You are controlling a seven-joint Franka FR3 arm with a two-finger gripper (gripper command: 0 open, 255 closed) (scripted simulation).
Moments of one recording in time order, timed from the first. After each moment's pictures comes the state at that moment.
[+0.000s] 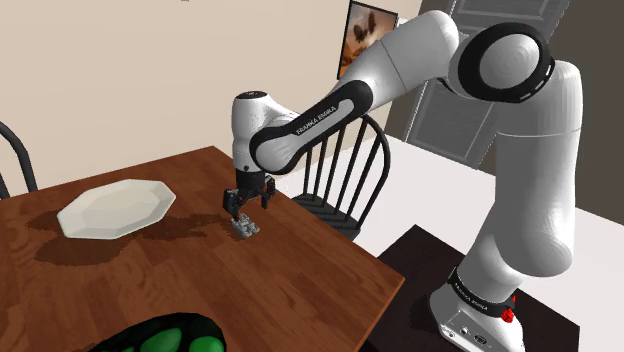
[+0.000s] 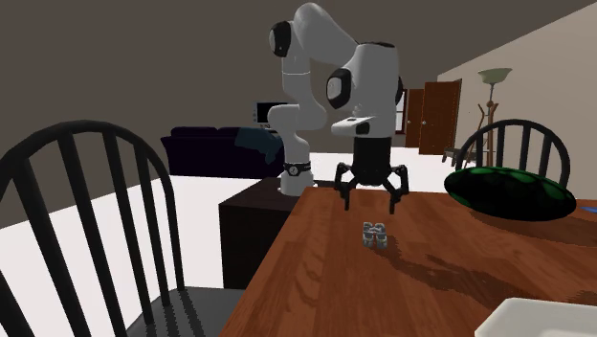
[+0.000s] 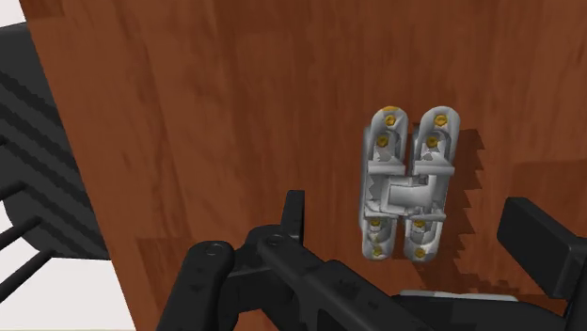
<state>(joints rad) 0.23 0.40 0.32 -1.94 -0.17 2.32 0.64</state>
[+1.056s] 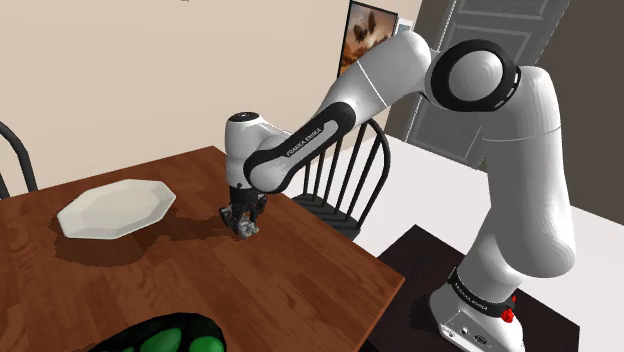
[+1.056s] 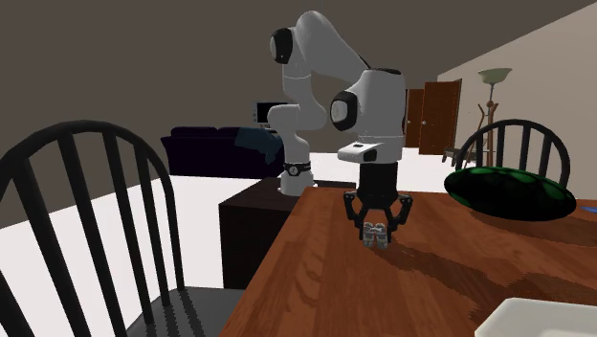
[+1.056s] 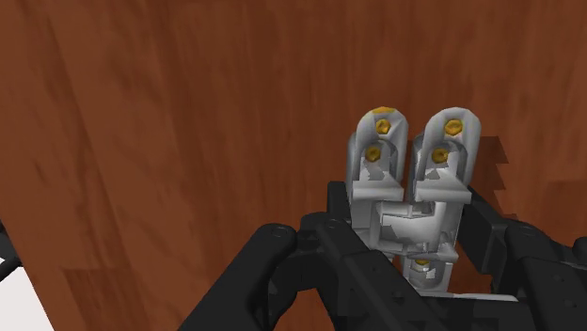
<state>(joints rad) 0.26 0.52 0.30 -1.89 -0.22 2.40 0.67</state>
